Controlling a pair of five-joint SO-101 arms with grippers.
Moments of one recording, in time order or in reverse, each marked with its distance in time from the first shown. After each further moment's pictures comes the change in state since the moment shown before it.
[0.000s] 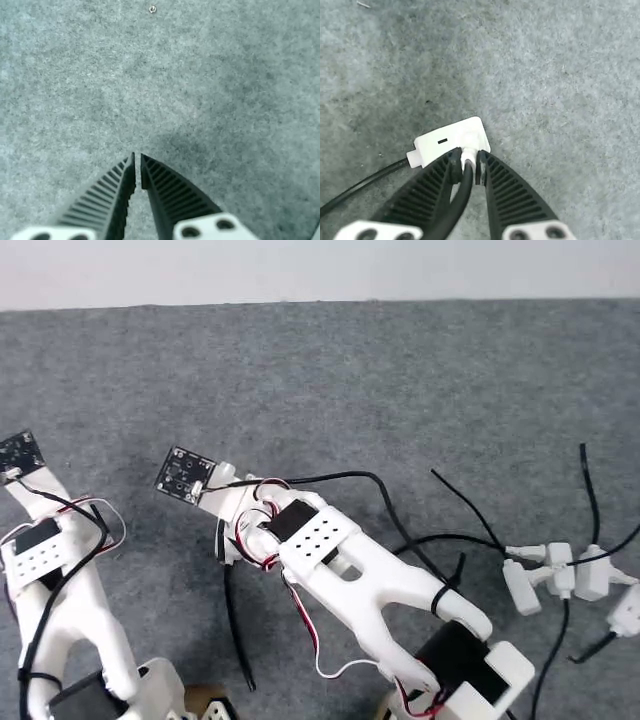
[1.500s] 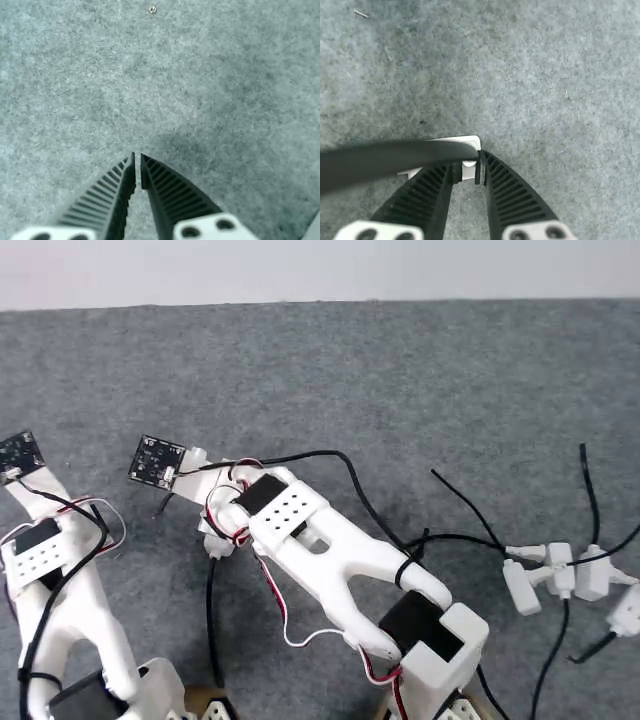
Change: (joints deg) left arm 0.0 0.0 0.0 0.0 0.0; right arm -0.2 15.0 -18.9 7.9 3.3
